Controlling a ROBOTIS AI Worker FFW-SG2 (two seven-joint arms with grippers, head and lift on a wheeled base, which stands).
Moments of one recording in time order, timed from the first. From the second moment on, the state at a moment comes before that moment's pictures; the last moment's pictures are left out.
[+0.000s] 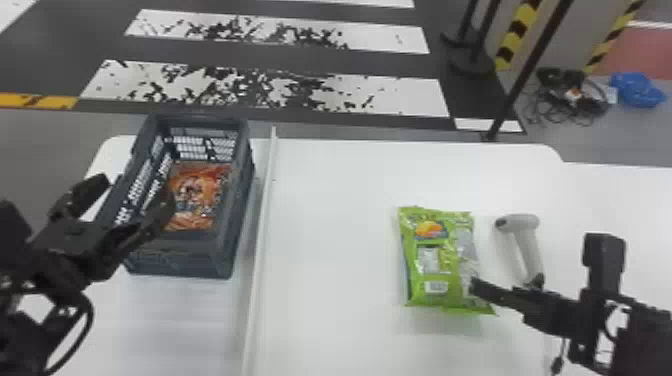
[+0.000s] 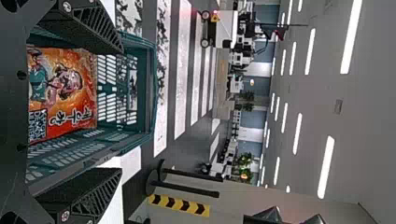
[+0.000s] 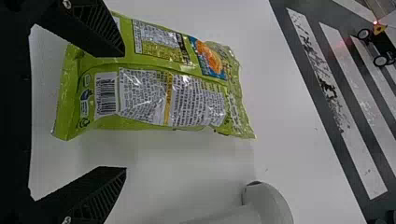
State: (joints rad) left arm 0.43 0.00 0.28 -2.07 0.13 0.24 -0.45; right arm 0.29 -0.12 -0.39 -1.96 -0.23 1.13 0.50
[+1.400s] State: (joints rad) left arm 0.44 0.00 0.30 -2.07 0.13 0.24 -0.46; right arm 0.22 -0.13 -0.57 -1.98 -0.44 1.27 0.68
